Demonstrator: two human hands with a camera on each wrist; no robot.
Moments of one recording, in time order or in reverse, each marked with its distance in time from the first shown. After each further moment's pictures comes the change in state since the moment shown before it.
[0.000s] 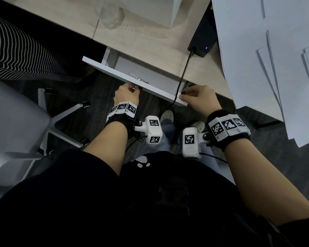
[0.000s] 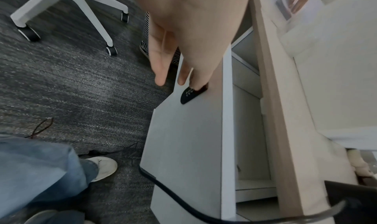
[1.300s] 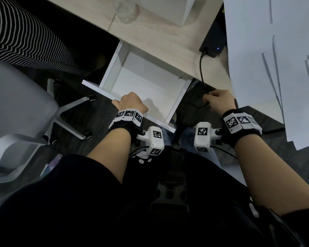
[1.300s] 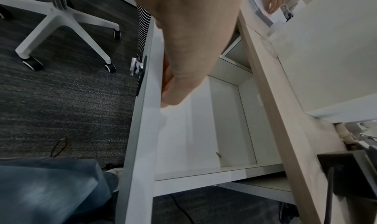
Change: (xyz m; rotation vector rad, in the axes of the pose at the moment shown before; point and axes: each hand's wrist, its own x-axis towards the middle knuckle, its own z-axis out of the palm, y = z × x) left_hand -0.043 -0.016 -0.008 0.439 -0.151 -0.061; right_hand 0.004 0.039 -0.016 -0.002 0.119 0.144
